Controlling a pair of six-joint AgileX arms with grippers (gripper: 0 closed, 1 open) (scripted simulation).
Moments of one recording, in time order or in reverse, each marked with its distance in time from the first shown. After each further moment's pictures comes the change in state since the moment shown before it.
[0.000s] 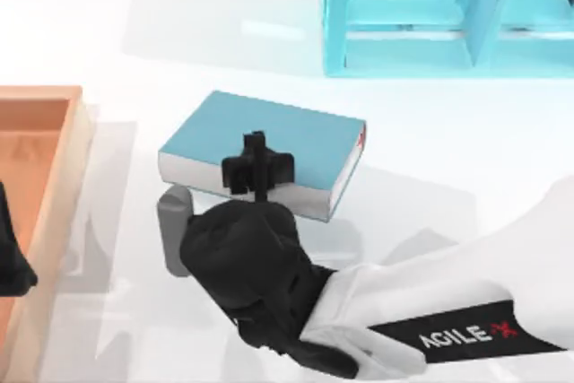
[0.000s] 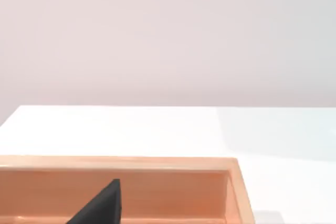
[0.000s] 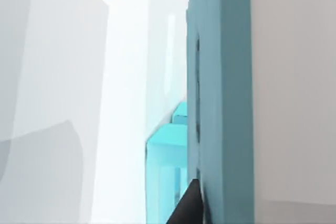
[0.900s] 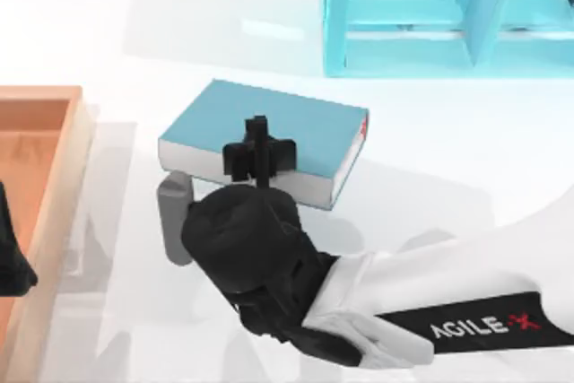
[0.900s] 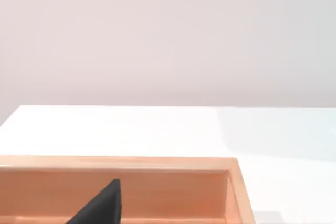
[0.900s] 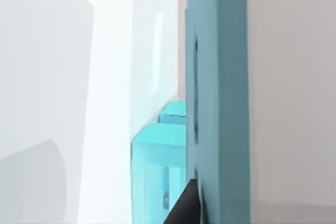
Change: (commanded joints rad) left arm 0.000 0.000 0.000 0.000 0.000 0.000; right arm -0.007 -0.037 0.023 -0.041 -0.010 -0.011
